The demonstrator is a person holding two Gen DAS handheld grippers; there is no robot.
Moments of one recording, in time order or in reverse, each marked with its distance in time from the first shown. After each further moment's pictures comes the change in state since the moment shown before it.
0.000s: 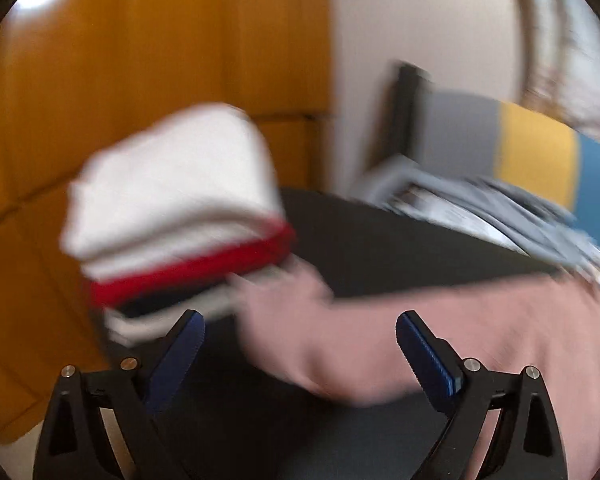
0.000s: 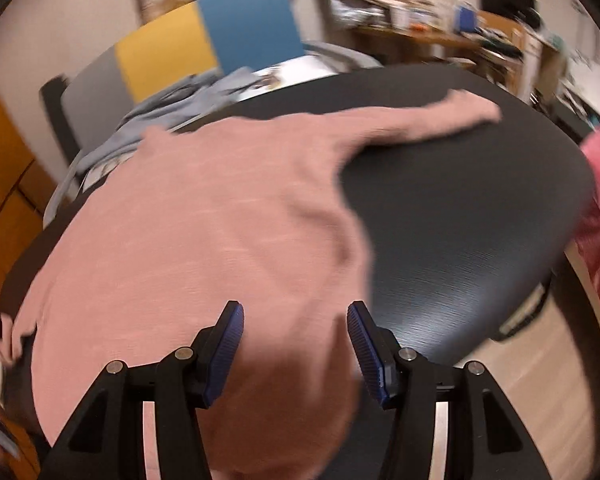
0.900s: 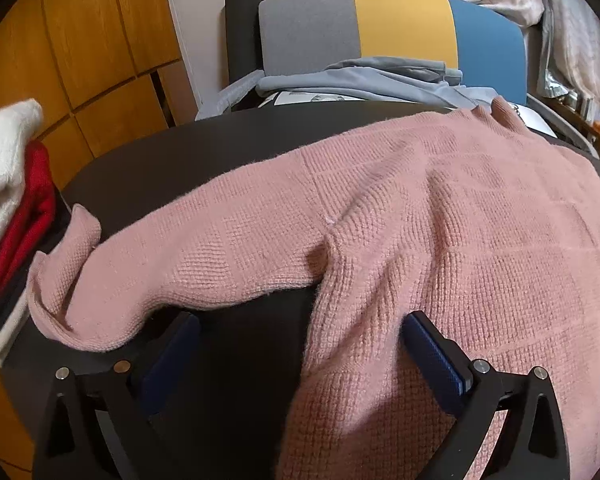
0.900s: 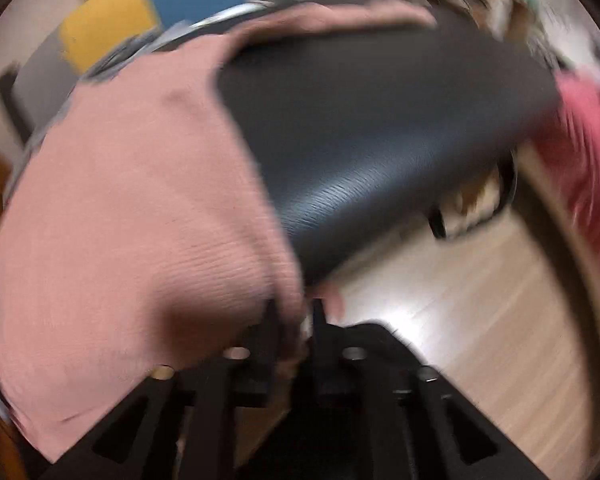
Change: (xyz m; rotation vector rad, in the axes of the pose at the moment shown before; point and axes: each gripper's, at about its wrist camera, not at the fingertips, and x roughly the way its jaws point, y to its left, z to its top) left arm 0.063 -0.118 -0.054 0.300 0.223 -0.203; right arm 0.039 -0.091 -0.066 0.136 0.167 -0.109
